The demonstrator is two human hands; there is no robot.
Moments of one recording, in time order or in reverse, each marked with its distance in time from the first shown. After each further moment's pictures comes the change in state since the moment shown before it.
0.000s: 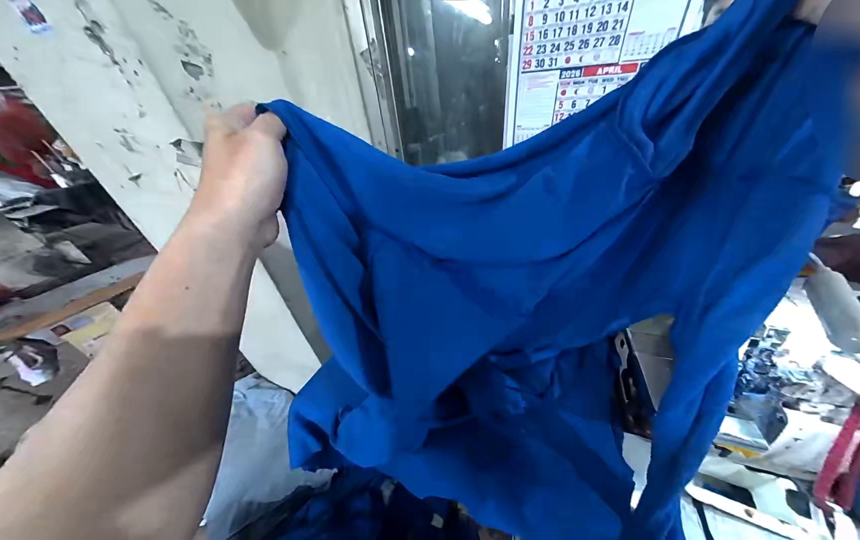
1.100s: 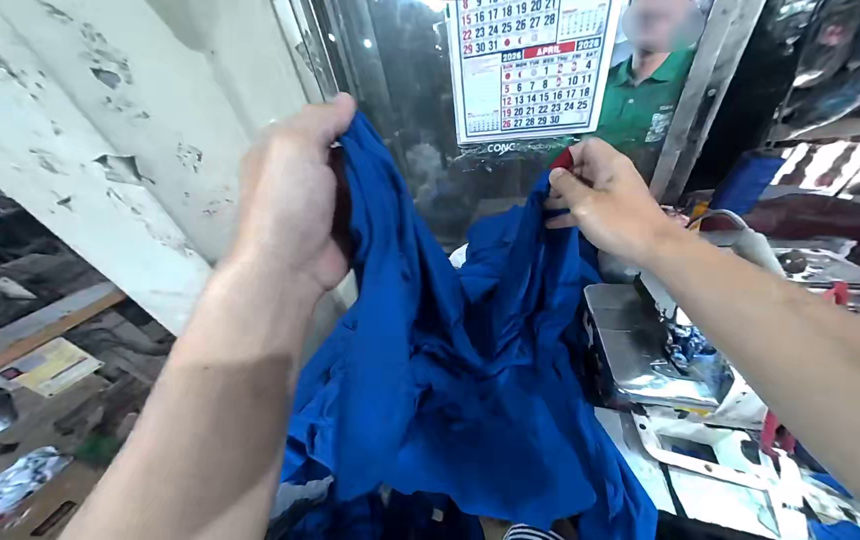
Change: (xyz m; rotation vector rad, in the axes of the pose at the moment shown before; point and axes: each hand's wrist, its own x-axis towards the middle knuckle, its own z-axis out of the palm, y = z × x) left_hand -0.095 0.071 0.082 -0.450 -0.228 -0.221; right_hand -0.059 -0.001 0.099 0.220 -0.199 0.445
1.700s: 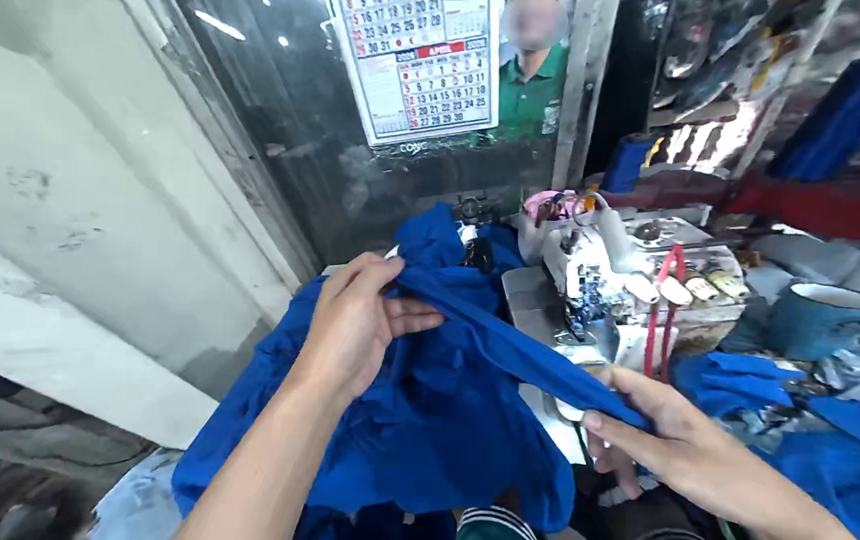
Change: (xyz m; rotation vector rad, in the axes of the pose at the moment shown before) left_hand -0.064 -0.099 0.059 -0.087 -0.380 -0.242; right_hand -0.276 0.059 -0.067 0.323 -0.239 0.356
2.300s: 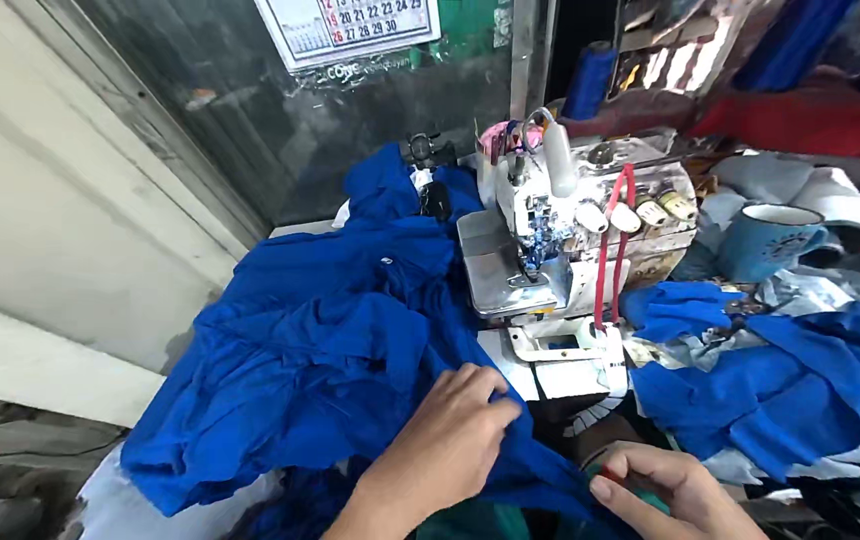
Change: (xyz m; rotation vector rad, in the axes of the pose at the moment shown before) left_hand -0.101 -0.143 0.043 1.096 -0.790 0.422; right_hand -0.121 0.069 0.021 -0.078 0.153 -0.006
